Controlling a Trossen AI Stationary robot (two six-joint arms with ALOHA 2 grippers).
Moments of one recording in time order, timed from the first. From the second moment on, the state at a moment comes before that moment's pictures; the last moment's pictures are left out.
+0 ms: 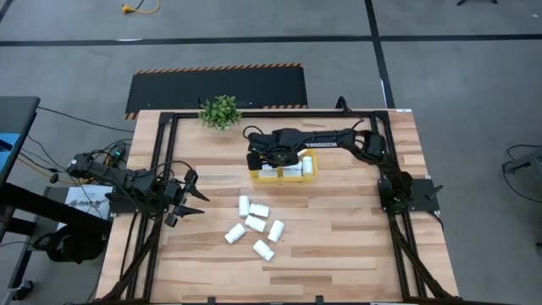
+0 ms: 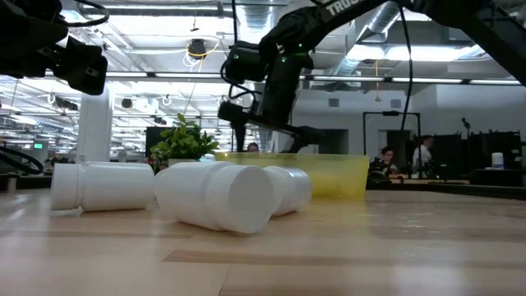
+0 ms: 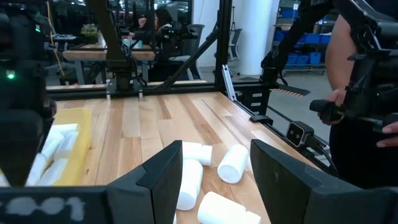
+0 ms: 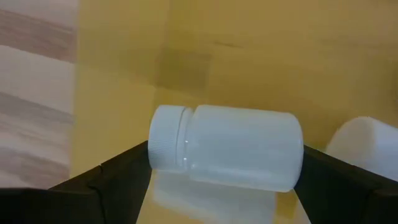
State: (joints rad) left arm -0.33 0.05 0.01 0.03 -0.01 -0.05; right arm -0.20 2.23 1.81 -0.86 0.01 1.10
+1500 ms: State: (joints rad) left arm -0.33 0.05 0.01 0.03 -0.01 -0.05; right arm -0.07 2.22 2.20 -1.43 -0.02 0.62
